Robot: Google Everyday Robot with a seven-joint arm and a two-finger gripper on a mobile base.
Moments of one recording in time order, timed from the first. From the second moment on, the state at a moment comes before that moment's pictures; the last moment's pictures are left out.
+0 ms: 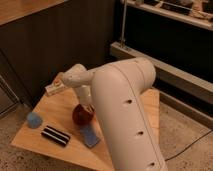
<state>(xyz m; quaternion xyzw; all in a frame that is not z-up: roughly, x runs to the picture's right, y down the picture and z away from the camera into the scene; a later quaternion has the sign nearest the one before) -0.087 0.139 0.827 -0.26 0.37 0.51 0.73</state>
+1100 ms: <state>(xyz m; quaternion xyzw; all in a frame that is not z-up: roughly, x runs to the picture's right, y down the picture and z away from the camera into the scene) -0.240 0.144 0.850 -0.31 0.28 0.40 0.82</state>
